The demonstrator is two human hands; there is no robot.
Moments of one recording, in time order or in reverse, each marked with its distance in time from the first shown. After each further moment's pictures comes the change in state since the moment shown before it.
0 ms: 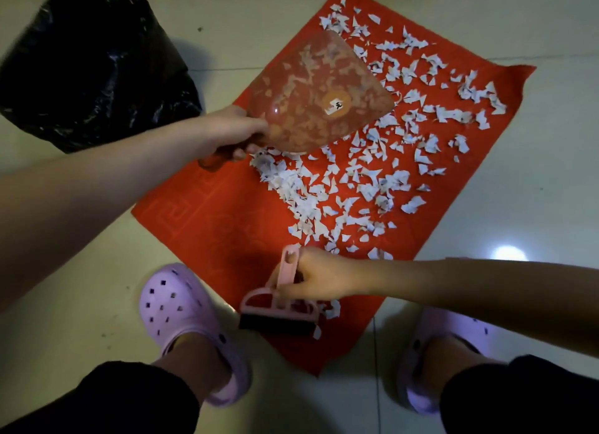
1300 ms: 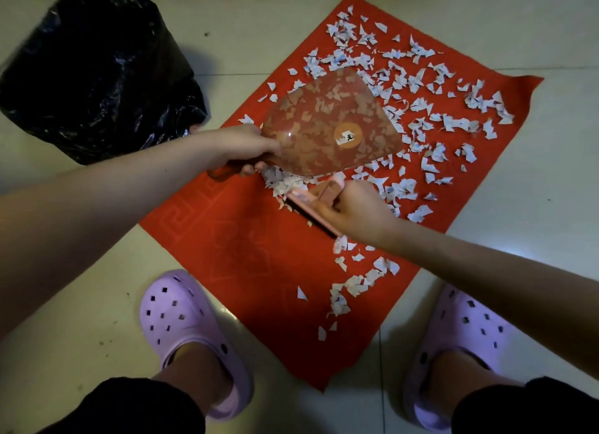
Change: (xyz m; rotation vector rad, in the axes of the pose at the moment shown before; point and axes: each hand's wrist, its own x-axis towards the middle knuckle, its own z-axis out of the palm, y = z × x) left_hand 0.011 -0.010 0.002 0.116 -0.131 -0.031; right_hand -0.003 -0.010 -0.081 -0.511 0.634 0.089
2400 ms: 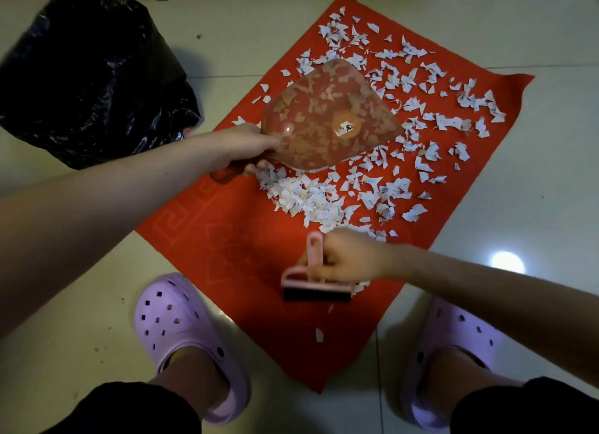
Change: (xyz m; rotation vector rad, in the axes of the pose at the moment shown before) left_hand 0.007 0.006 0.008 -0.092 0.001 -0.002; right_hand -0.031 0.012 0.030 0.070 -0.556 -0.170
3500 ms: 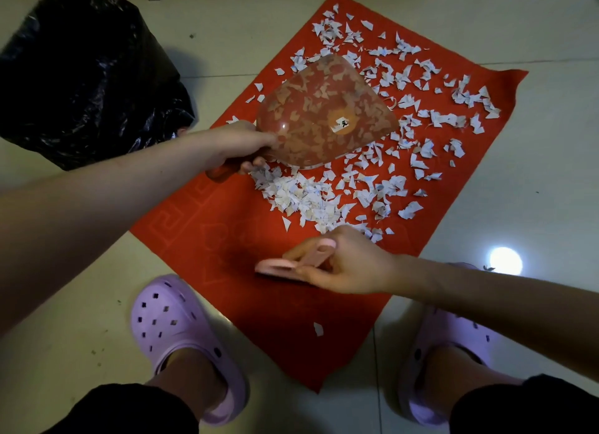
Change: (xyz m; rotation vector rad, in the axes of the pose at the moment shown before) left_hand 0.002 0.003 0.001 0.018 -0.012 0.016; right_hand -0.013 -0.015 0.006 0.080 0.468 -0.333
